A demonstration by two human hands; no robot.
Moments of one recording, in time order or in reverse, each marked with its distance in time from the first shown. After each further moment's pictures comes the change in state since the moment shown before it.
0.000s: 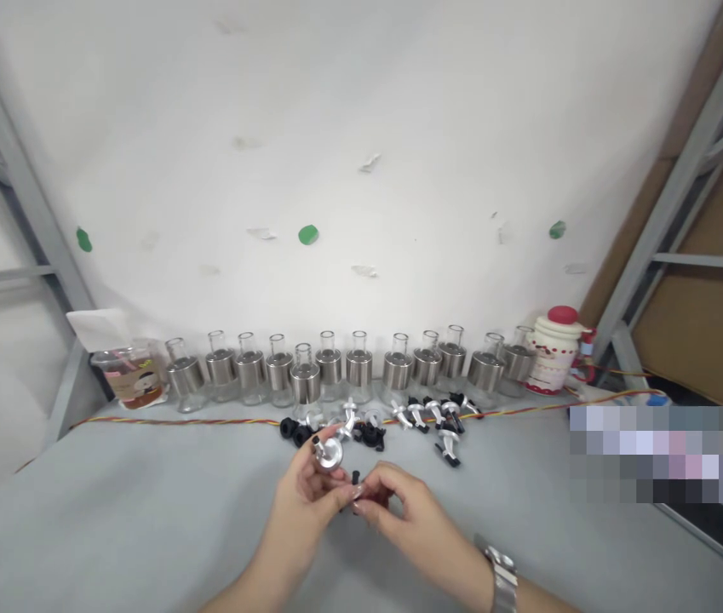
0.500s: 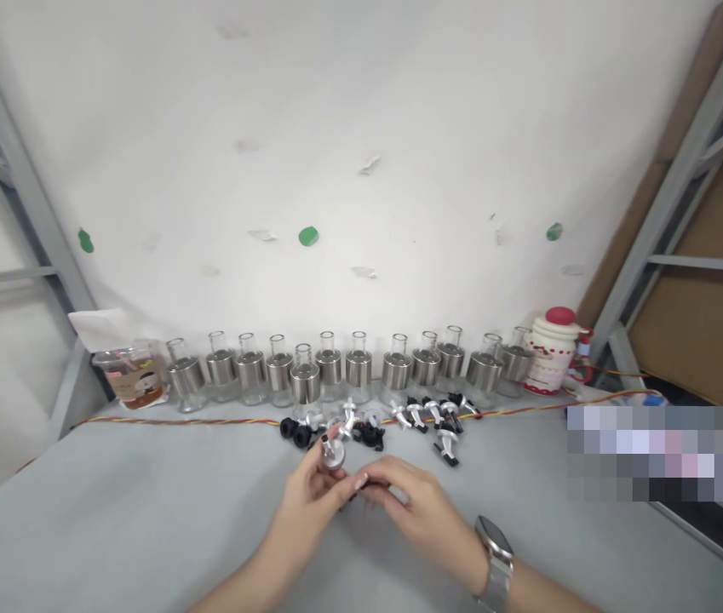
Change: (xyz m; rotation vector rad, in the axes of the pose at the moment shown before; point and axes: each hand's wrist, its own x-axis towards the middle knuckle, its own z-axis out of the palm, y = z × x) left_hand 0.008 -0.012 -0.008 0.111 -0.109 0.018; right_hand 0.004 0.005 -0.015 -0.137 -0.037 -0.205
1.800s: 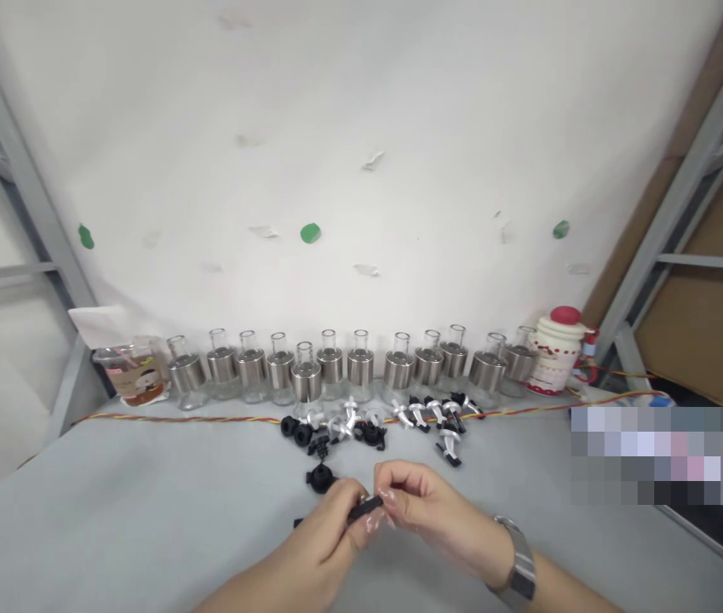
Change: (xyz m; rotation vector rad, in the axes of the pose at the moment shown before) left_hand -0.029 0.030 0.006 0.652 -0.405 -0.035; right_hand 0.003 -0.010 -0.010 0.792 -0.208 0.296
